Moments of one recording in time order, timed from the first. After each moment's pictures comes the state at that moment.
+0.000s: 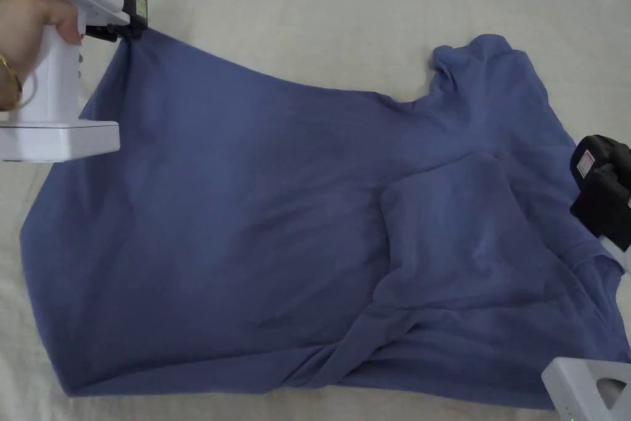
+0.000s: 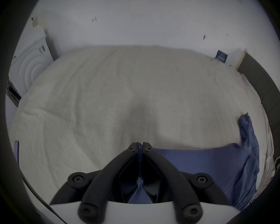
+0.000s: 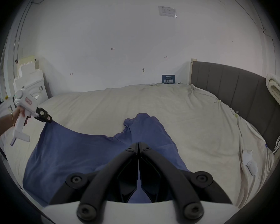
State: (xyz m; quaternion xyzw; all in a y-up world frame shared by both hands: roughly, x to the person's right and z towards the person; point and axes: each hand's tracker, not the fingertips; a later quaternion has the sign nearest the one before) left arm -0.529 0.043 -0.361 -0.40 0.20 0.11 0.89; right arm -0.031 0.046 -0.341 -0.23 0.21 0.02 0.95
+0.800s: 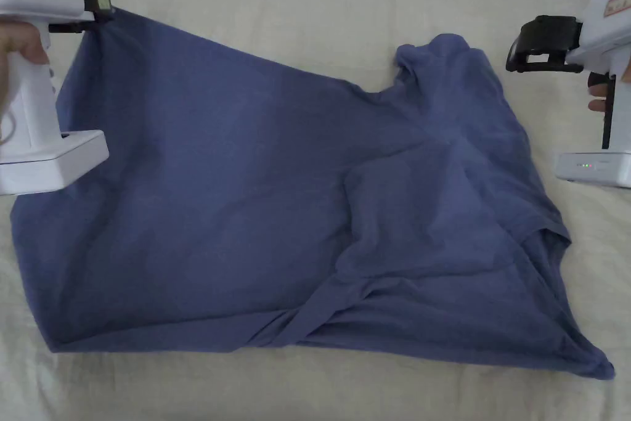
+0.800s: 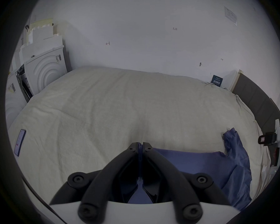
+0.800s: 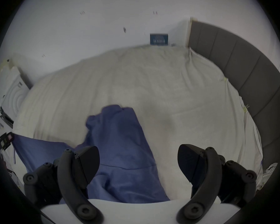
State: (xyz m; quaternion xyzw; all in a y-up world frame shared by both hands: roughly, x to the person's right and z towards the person) left arm -0.488 0.074 -0.307 -0.32 0.24 0.13 0.91; right arm -0.035 0.062 -0.570 -0.49 0.14 0.05 0.86
